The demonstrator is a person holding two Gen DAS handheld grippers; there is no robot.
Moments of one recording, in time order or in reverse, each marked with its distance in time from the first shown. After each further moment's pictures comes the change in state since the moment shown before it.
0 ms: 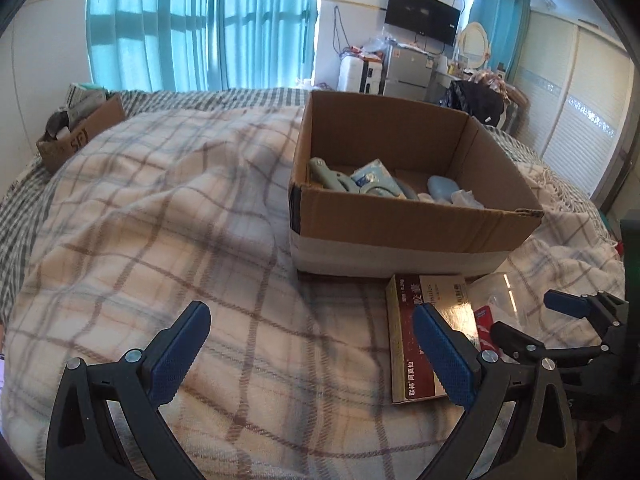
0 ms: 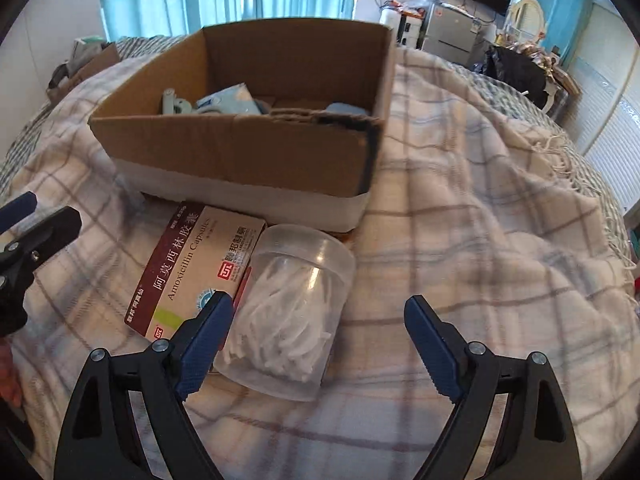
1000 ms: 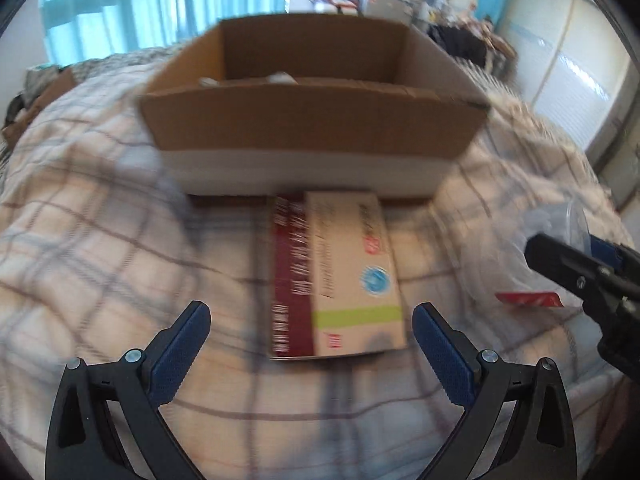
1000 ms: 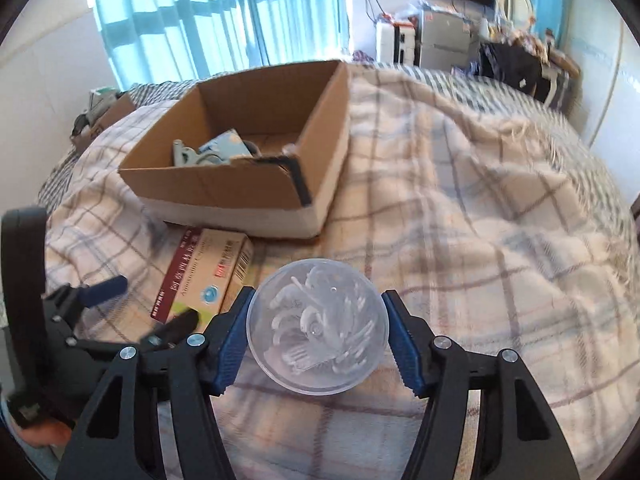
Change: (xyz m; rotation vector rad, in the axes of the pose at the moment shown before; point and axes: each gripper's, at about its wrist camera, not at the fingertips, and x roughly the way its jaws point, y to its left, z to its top) left arm 0.030 -0.091 -0.037 0.066 0.211 -0.042; right arm -0.048 -0.061 -0.020 0.110 -0.086 0.140
